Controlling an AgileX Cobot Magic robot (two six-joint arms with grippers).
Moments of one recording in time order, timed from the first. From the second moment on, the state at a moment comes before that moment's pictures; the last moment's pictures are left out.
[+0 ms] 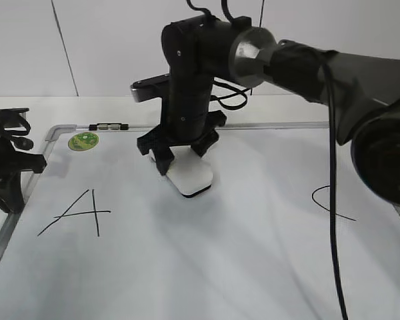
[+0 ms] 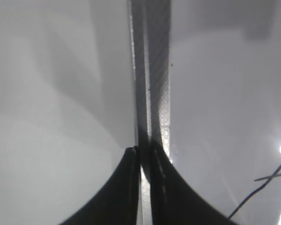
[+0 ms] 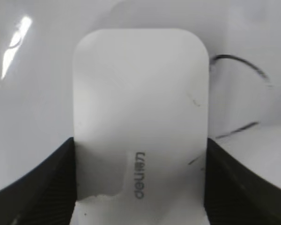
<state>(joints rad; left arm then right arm) -0.09 1.95 -1.24 -0.10 0.98 -0.02 0.61 2.44 -2.22 0.01 1.22 0.04</state>
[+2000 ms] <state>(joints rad) -0.09 1.95 -1.24 -0.10 0.99 -0.02 0.60 2.45 -2.22 0.18 1.22 0.07</state>
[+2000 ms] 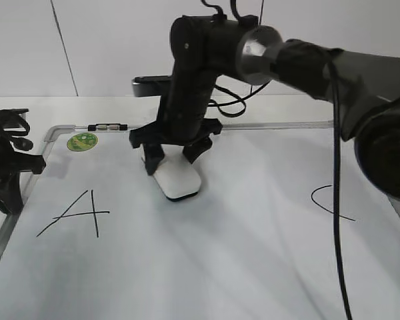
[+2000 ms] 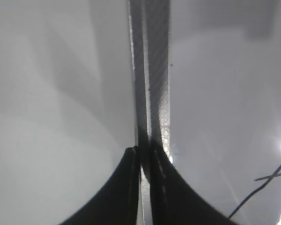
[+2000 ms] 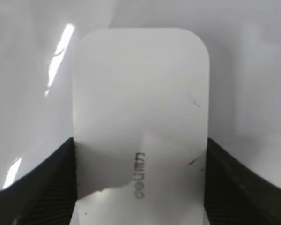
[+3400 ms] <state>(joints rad) -0.09 1.95 -1.24 -0.10 0.99 -0.02 0.40 2.31 -2.16 0.18 1.23 0.06</state>
